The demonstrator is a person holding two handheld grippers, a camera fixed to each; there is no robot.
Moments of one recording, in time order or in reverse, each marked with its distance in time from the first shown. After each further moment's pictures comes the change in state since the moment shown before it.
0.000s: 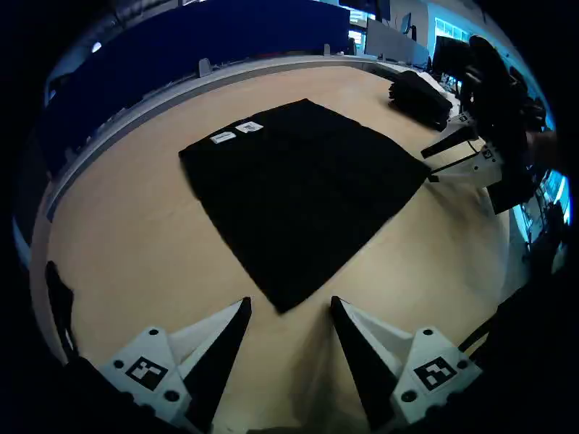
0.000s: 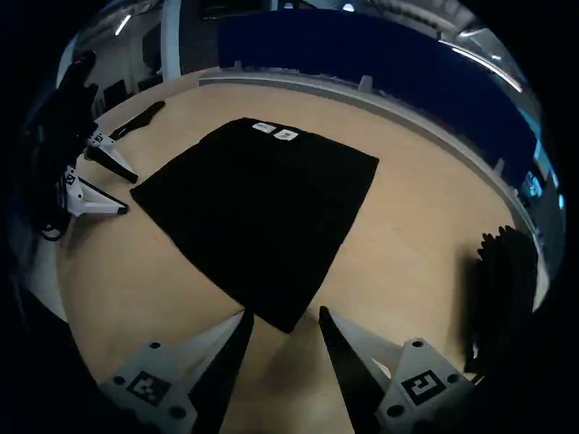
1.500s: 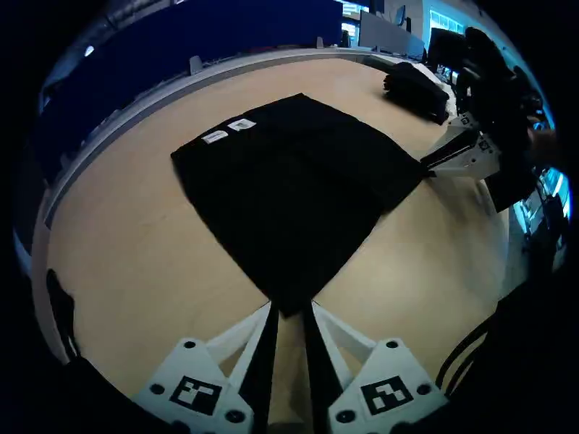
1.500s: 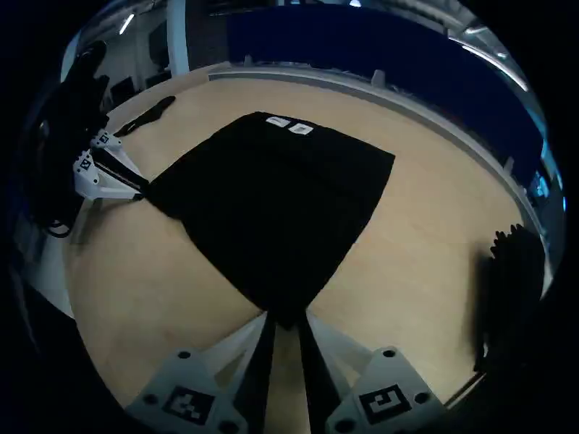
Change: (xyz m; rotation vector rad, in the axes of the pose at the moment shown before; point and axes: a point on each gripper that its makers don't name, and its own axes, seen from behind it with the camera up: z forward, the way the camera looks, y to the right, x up) left arm -0.001 0.008 0.005 -0.009 -0.031 0.031; right arm -0.005 -0.016 -0.001 0.052 -0.029 -0.007
